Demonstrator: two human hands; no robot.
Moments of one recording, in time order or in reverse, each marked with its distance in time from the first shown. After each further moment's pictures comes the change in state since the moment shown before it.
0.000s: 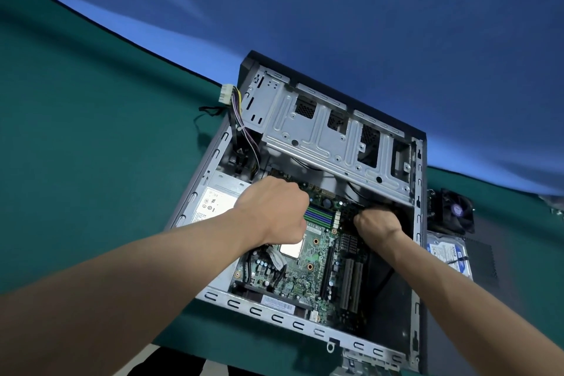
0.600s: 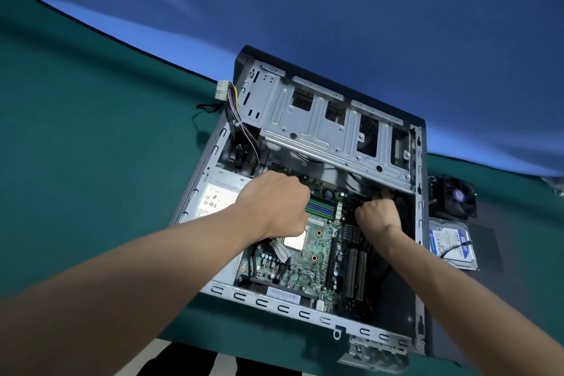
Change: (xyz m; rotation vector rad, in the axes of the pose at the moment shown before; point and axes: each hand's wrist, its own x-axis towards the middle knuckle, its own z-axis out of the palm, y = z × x) left_hand -0.001 0.000 -0.001 0.006 -0.017 0.020; right_hand -0.012 -0.014 -0.010 -0.111 -0.025 0.102
